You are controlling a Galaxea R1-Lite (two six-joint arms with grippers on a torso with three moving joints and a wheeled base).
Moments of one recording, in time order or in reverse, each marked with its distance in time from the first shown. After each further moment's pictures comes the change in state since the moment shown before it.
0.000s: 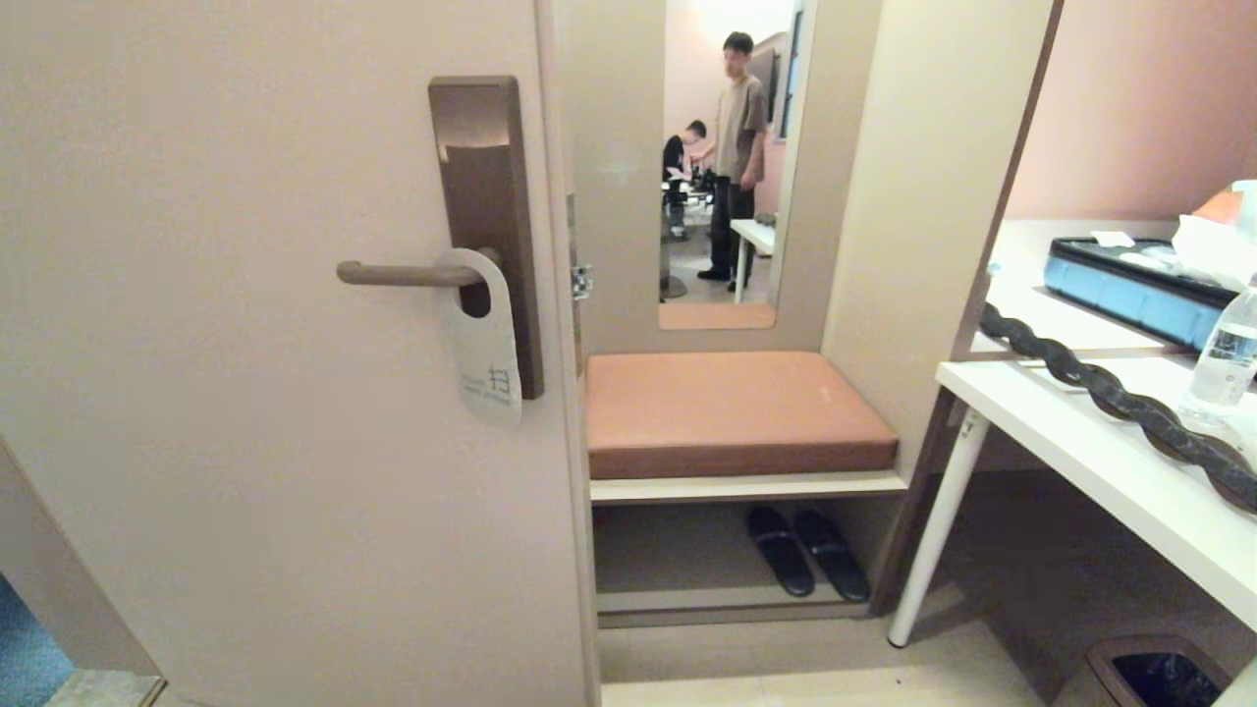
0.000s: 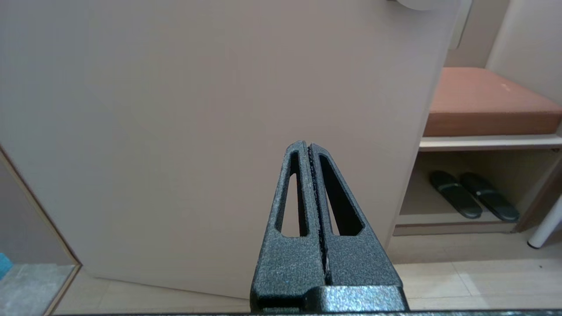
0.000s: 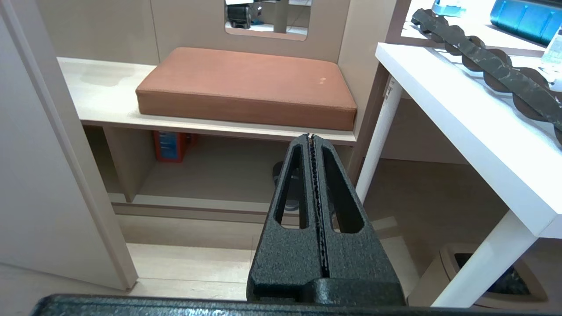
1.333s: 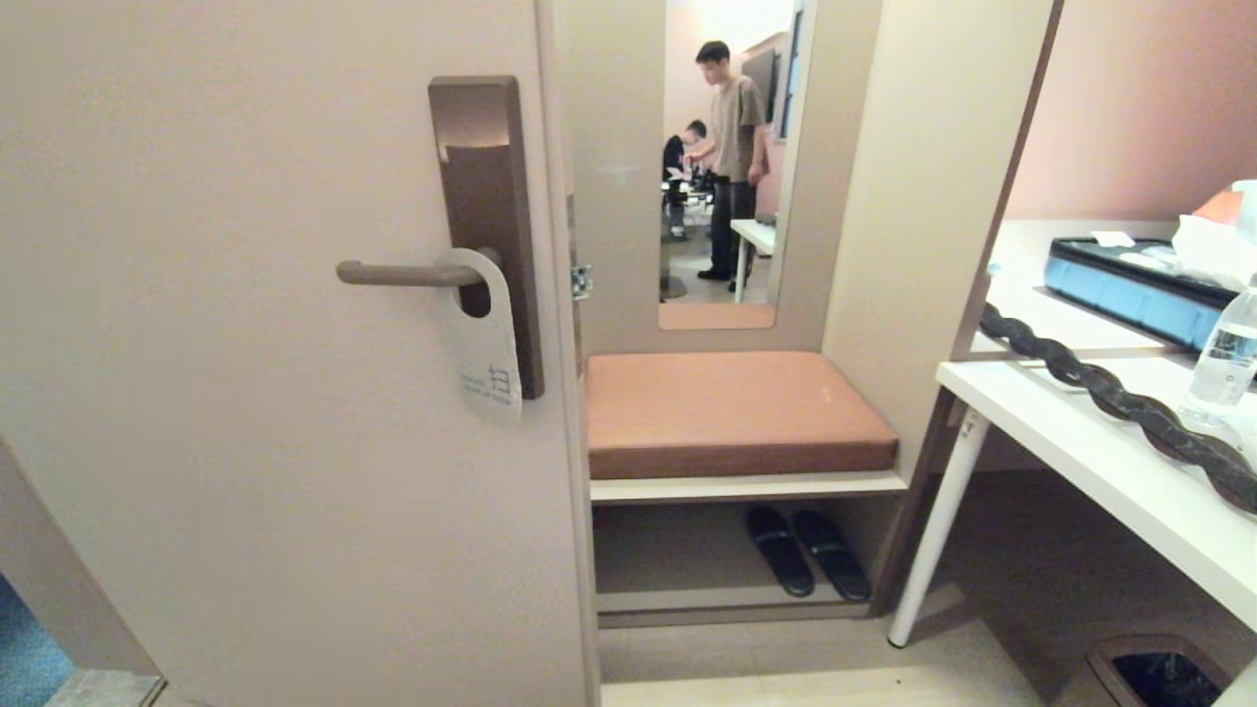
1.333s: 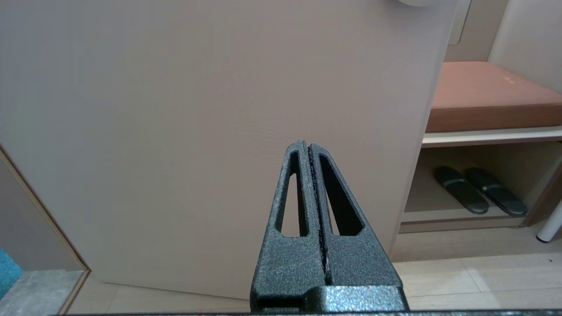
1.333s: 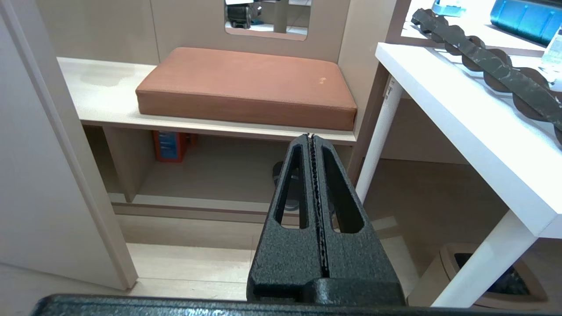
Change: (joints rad) left arm 0.000 0.000 0.000 -0.001 -0.009 0.035; right arm 0.000 0.000 0.000 0.000 0.000 0.000
